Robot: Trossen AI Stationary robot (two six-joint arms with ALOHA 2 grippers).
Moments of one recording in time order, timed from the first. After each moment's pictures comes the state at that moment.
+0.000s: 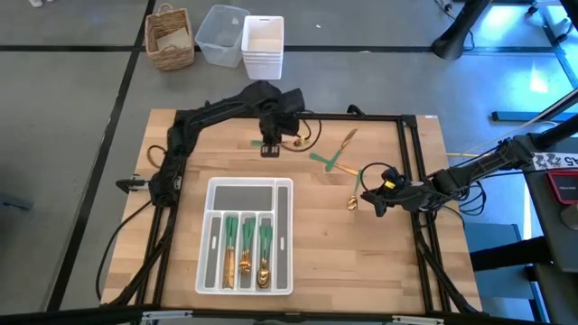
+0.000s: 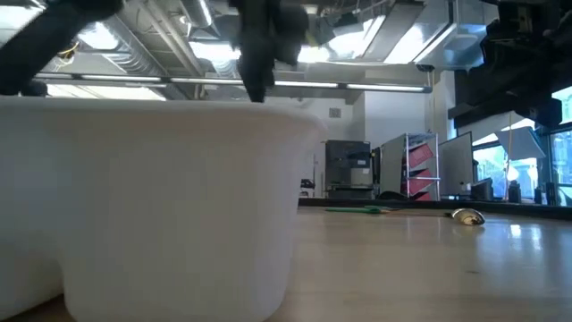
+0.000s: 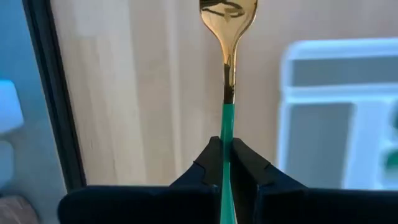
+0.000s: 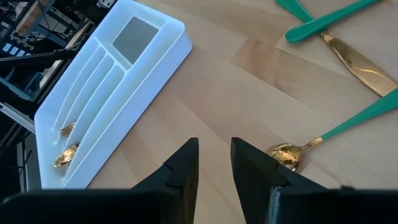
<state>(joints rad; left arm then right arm) 0.40 2.11 2.20 -1.54 -0.01 0.43 0.43 0.65 0.48 -0.55 0.49 1.17</state>
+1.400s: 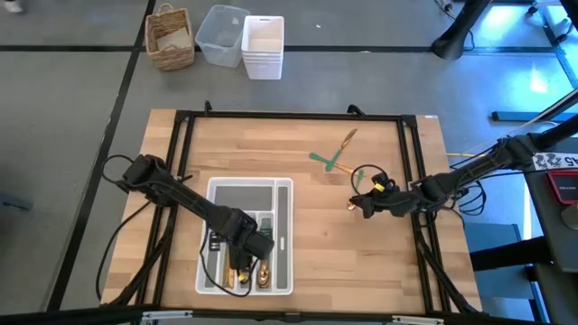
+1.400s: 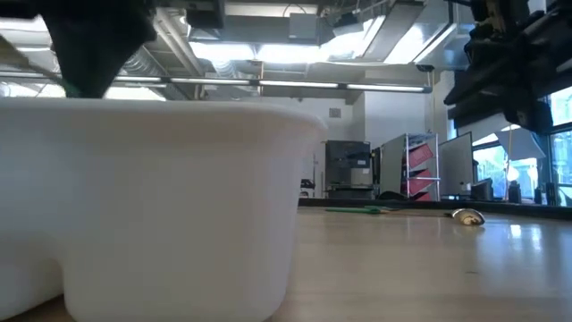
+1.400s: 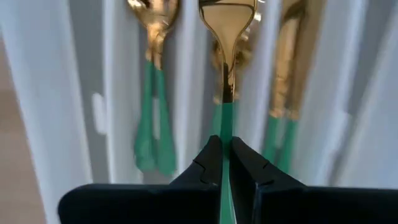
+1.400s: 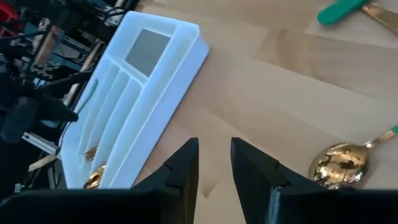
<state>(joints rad) -0.47 1.82 1.47 -1.15 -0.01 1.02 0.43 0.84 0.48 -0.31 0.50 1.30</state>
